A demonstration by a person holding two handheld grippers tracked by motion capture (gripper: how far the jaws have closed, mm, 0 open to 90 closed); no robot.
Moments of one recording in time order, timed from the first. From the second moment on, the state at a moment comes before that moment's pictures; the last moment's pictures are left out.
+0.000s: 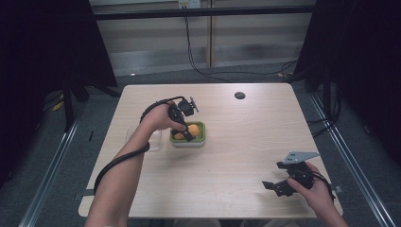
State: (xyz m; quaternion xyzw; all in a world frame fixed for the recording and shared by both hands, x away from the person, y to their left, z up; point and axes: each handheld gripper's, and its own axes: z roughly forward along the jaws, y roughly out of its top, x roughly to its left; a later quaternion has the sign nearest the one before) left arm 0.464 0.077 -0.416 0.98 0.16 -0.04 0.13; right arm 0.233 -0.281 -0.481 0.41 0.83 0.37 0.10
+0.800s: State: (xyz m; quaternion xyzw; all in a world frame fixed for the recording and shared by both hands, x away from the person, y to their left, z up) left arm 0.436 0.098 -0.421 0.97 0.17 -0.05 0.15; right arm 0.235 -0.280 -0.483 0.41 0.83 0.37 0.10
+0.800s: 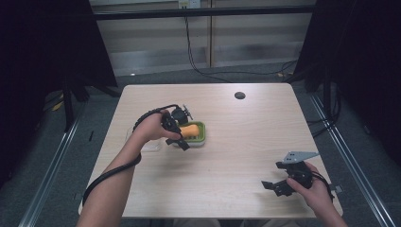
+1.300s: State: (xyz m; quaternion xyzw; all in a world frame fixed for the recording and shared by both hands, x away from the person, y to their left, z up) left arm 0.416 0.106 -0.423 0.97 0.18 -0.06 0.17; right arm 0.235 -0.275 -0.483 0.40 0.83 0.37 0.10
